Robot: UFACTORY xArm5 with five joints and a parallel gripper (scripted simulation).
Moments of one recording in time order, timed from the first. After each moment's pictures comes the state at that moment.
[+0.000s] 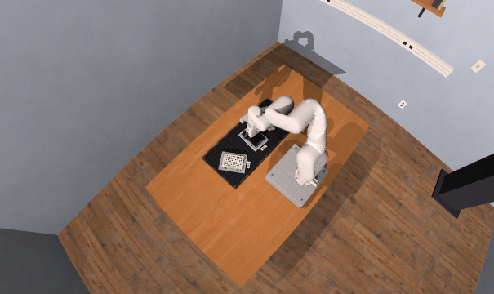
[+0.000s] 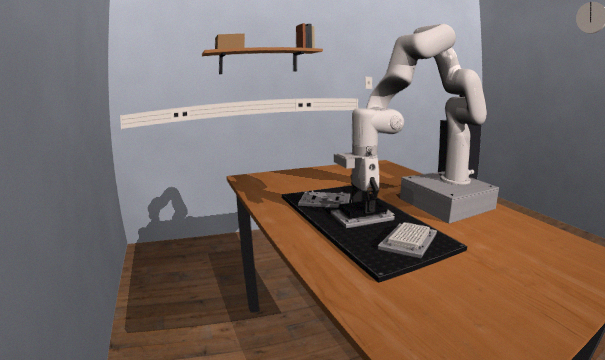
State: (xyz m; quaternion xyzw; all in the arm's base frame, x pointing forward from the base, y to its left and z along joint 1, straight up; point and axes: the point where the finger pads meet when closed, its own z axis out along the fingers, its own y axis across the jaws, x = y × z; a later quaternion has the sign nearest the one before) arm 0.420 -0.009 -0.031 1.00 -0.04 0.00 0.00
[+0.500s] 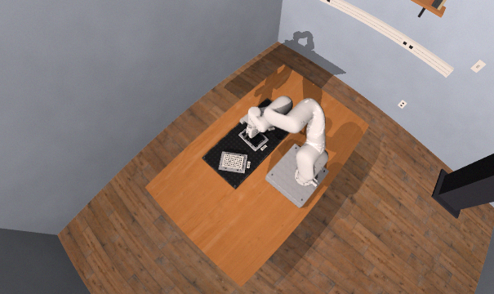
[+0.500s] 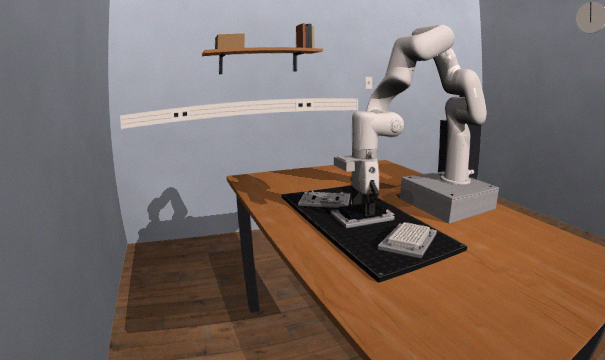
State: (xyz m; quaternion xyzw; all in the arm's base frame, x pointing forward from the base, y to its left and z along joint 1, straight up) arm 0.420 -0.009 -0.039 1.00 -0.04 0.00 0.00
